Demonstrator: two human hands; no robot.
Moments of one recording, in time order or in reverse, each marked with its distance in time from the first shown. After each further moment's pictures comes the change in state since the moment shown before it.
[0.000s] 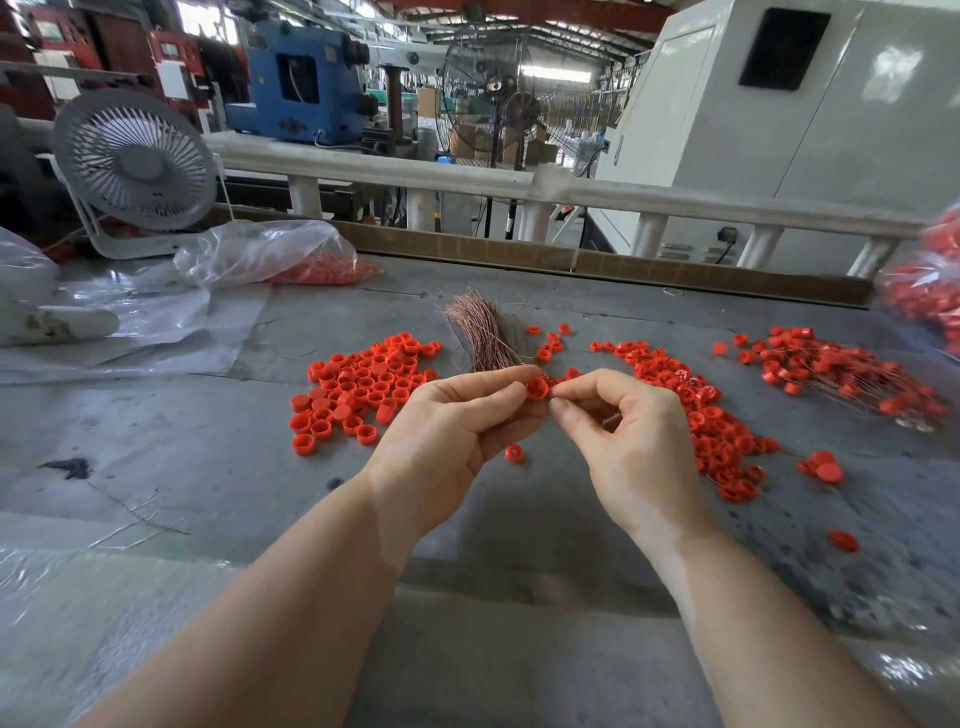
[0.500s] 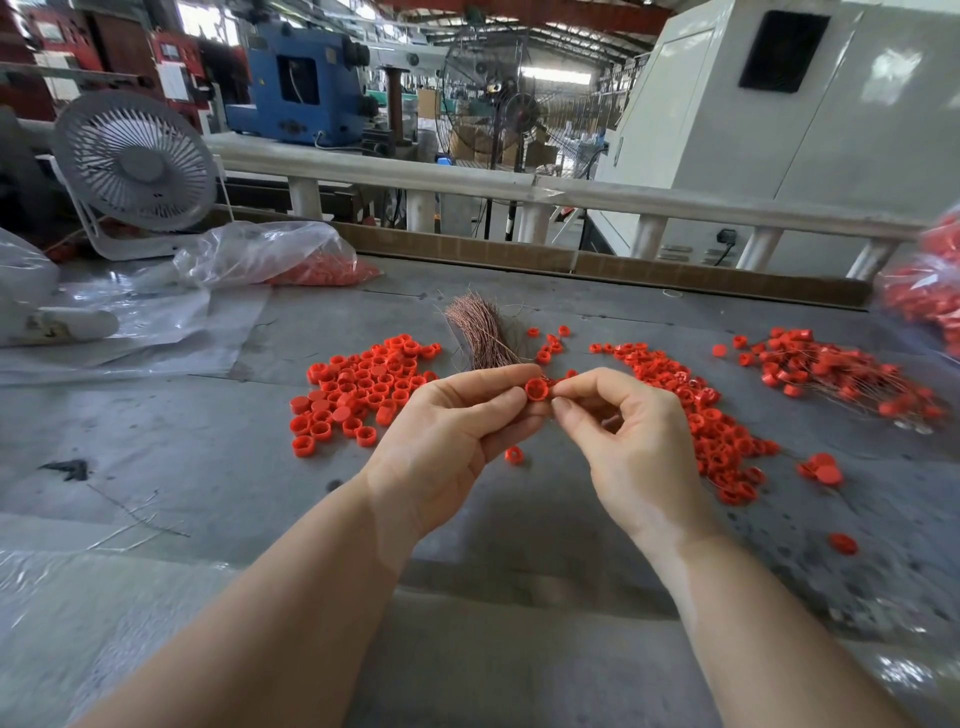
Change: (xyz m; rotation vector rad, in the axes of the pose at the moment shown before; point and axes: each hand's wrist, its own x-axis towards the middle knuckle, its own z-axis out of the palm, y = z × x) left_hand -0.001 0.001 0.000 -0.049 -0.020 -0.005; right_hand 0.000 -0.003 0.000 0.073 -0.025 -0.003
